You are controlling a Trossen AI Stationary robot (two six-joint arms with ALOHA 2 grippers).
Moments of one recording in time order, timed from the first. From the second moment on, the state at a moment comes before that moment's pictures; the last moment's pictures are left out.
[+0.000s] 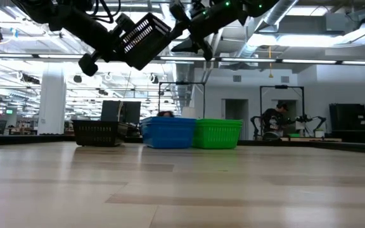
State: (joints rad) left arm 0.35 1.05 0.61 0.24 -0.74 -0.96; right arm -0.28 1.74 1.40 0.13 0.24 0.53
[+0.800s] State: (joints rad) left arm 0.35 1.05 0.61 0.26 -0.76 -1.02; right arm -0.24 1.74 1.40 0.13 0.28 0.42
